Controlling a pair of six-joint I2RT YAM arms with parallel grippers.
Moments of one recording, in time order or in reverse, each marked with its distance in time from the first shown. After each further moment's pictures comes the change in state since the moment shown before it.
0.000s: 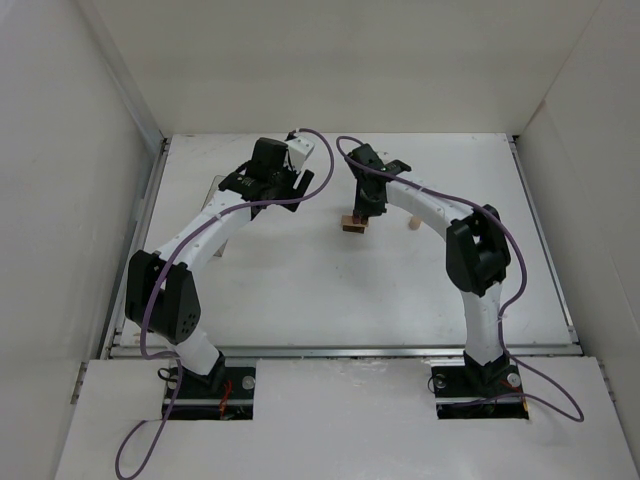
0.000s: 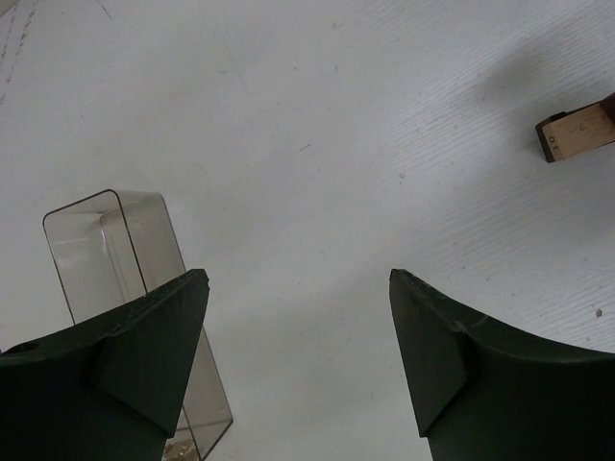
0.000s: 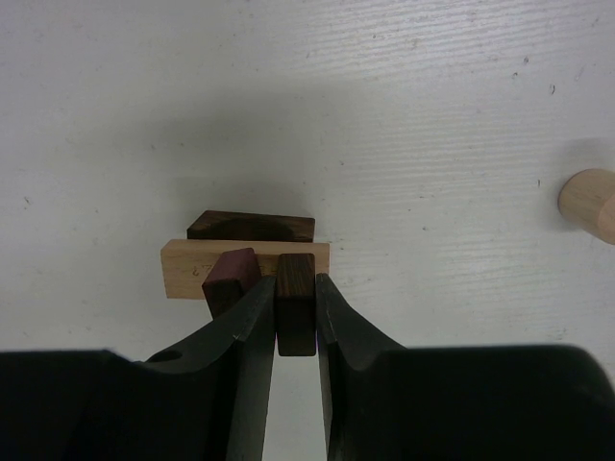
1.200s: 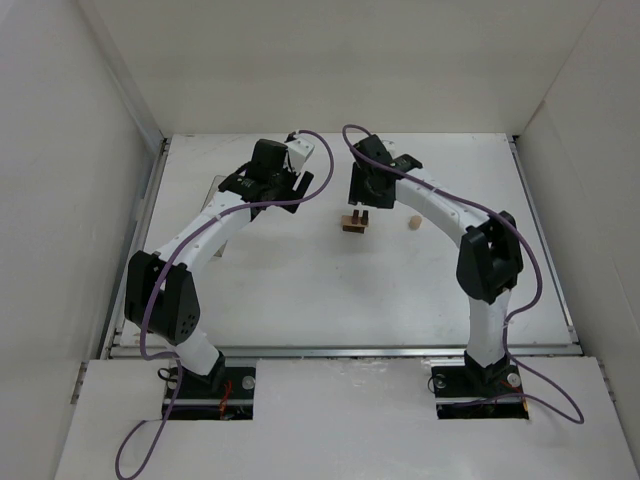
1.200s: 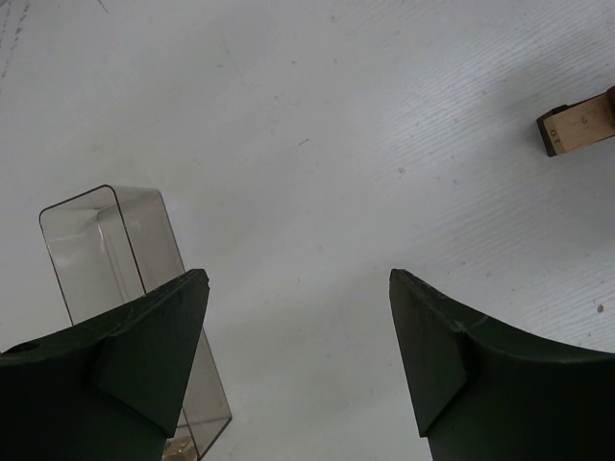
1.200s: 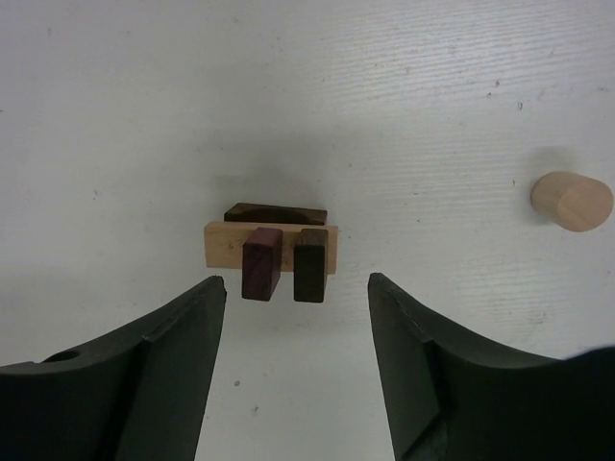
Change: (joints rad) left arm 0.000 -0.005 -0.013 0.000 0.000 0.001; right arm 0.000 -0.092 0.000 -0.003 0.009 -0.002
